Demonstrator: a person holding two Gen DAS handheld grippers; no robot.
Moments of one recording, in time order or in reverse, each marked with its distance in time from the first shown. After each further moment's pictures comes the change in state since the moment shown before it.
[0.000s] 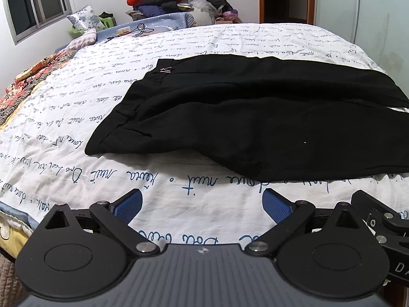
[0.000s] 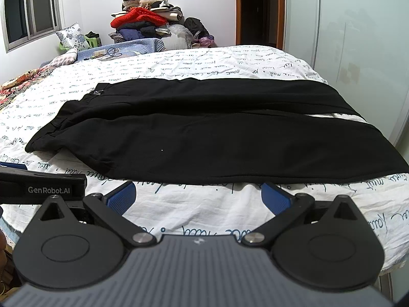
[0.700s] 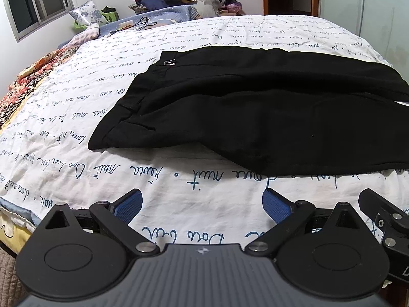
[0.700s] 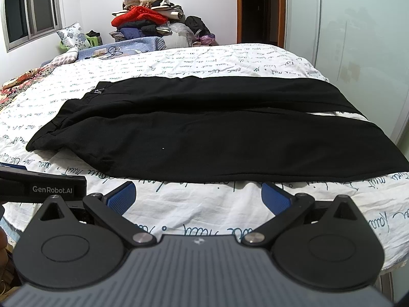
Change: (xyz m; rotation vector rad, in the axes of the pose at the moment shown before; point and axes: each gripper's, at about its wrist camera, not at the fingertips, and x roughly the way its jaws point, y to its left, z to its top) left arm 0.007 -0.001 0.002 0.009 0.040 0.029; right arm 0.001 0.001 -0.001 0.004 0.005 -0.001
